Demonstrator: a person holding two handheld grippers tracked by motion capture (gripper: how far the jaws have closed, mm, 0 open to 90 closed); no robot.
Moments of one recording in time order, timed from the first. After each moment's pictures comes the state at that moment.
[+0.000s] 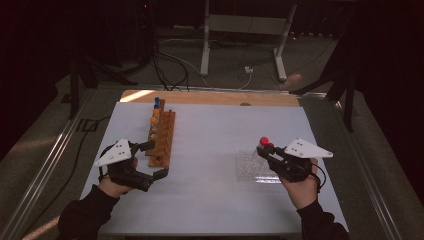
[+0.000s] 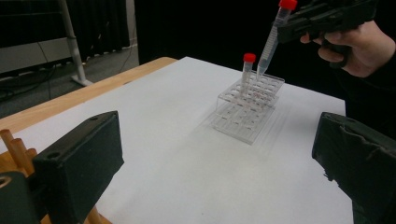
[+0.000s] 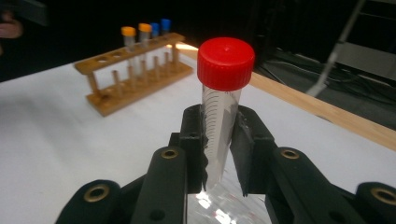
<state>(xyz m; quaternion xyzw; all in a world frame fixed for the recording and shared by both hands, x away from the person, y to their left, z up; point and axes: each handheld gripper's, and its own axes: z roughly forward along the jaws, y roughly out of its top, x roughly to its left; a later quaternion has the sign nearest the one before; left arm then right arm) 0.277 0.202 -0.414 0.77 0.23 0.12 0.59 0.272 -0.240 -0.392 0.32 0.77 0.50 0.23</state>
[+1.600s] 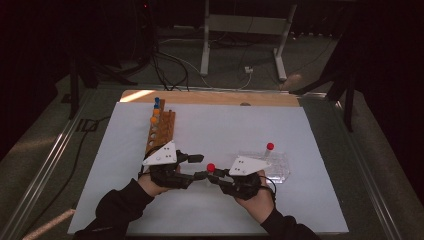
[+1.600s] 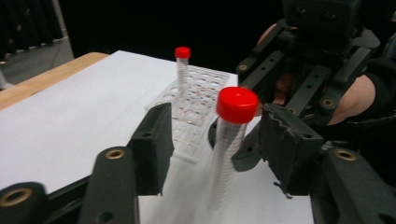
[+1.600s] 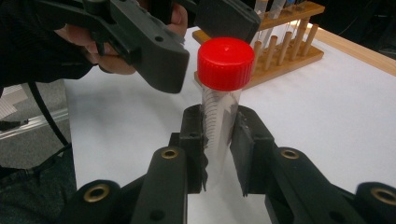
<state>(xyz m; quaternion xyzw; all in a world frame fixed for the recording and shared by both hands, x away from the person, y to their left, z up) 0.284 0.111 -0.422 0.80 0.14 0.05 0.58 0.256 -0.136 -0.430 0.22 0.83 0.50 0.11</state>
